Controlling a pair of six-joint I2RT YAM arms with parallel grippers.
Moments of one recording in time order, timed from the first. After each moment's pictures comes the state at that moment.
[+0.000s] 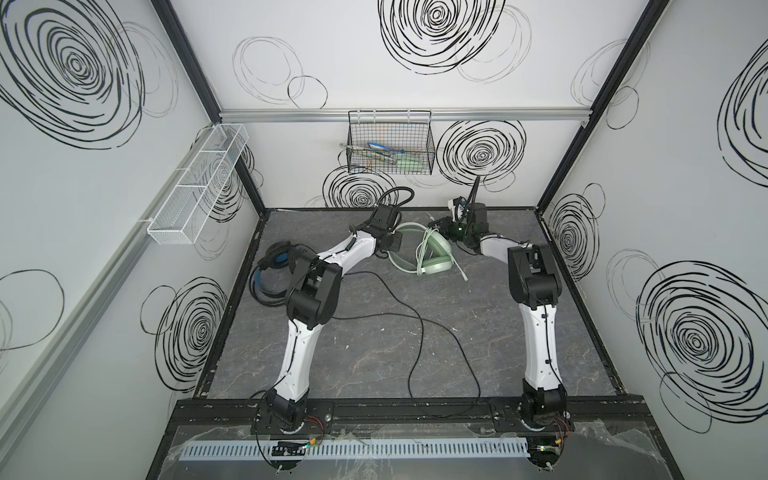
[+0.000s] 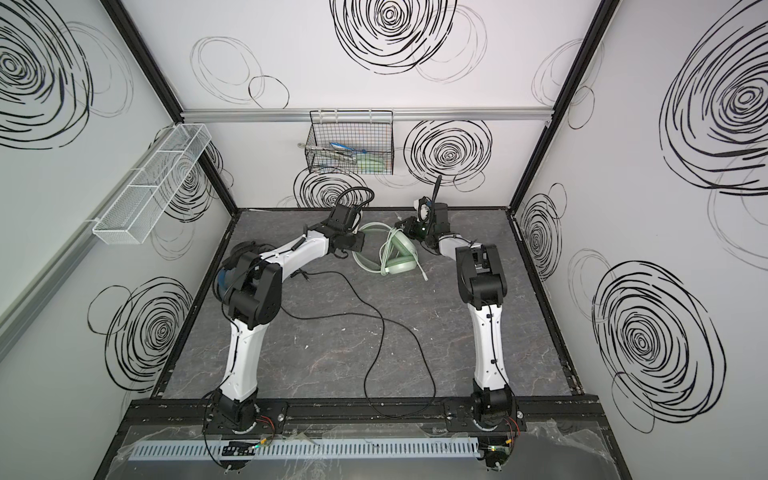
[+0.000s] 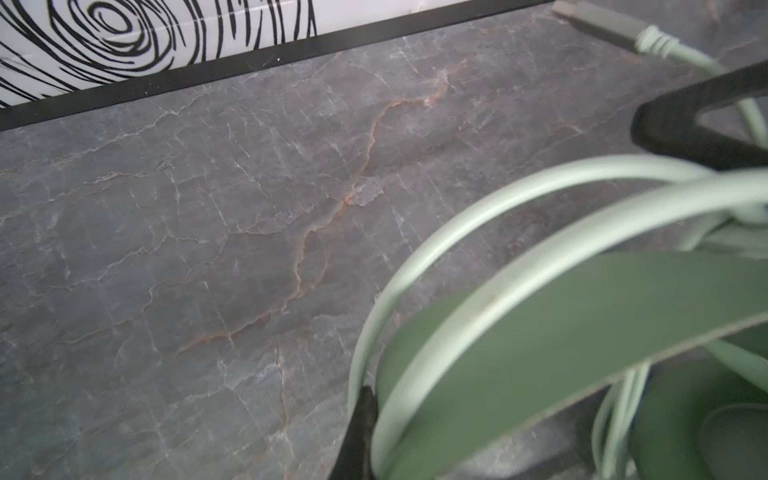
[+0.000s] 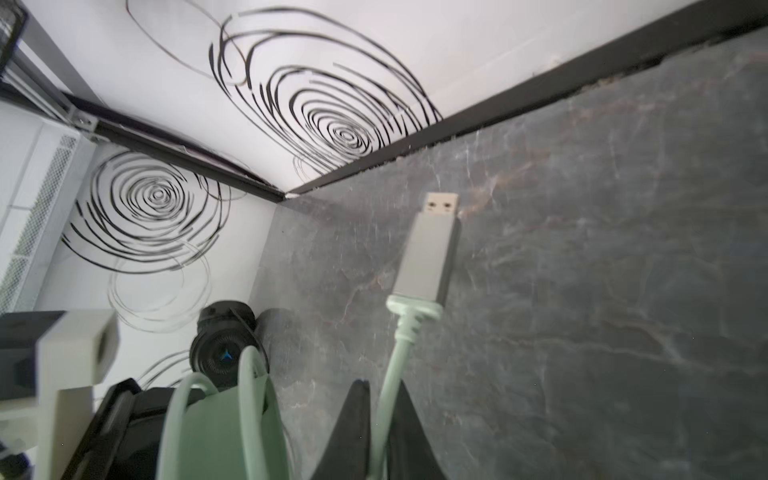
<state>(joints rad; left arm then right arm) -0.43 2.30 1.91 -0.47 -0.07 -0.17 0.20 2.40 1.72 0.25 -0.71 0.66</state>
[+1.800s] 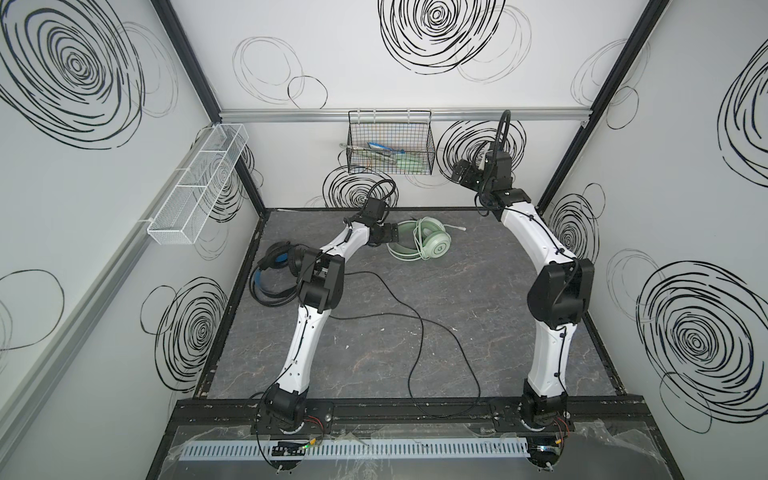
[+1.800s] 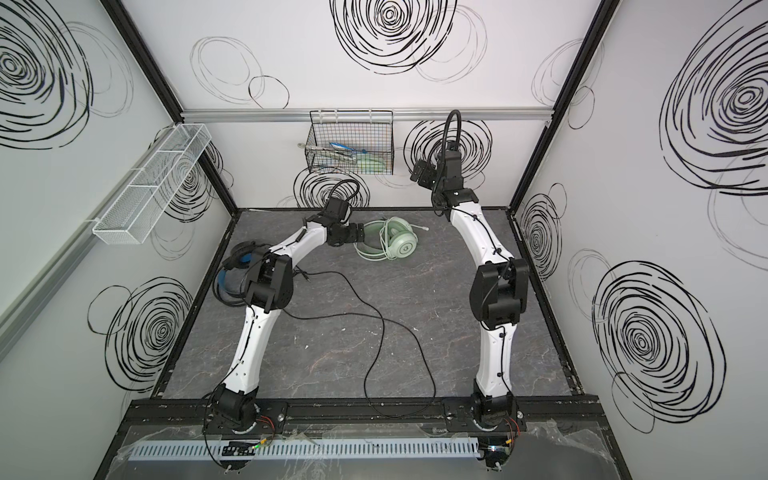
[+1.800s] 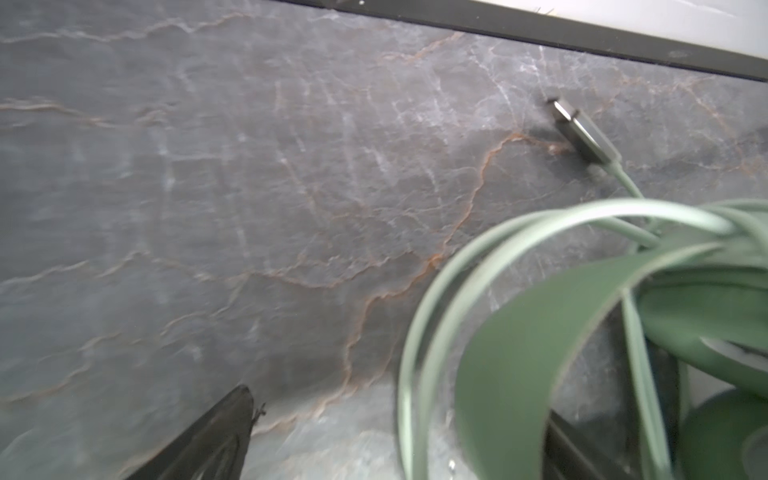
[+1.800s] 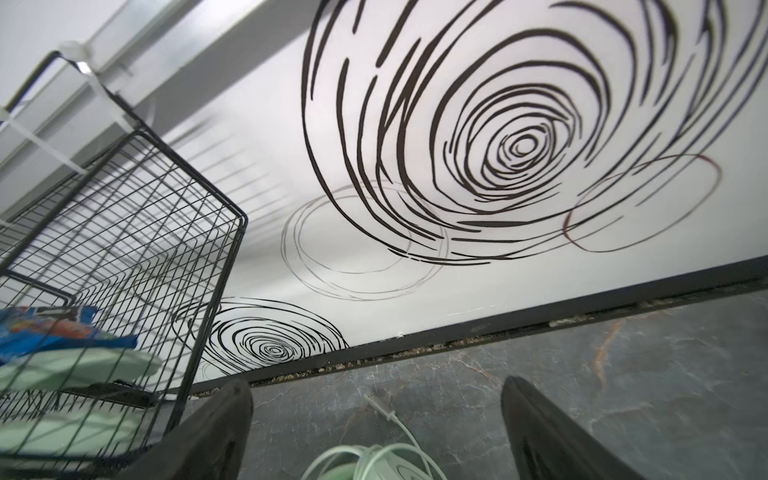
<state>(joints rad) -0.32 2.49 2.13 -0.58 0.07 -0.38 0.23 1.99 1.94 -0.26 0.06 0.48</state>
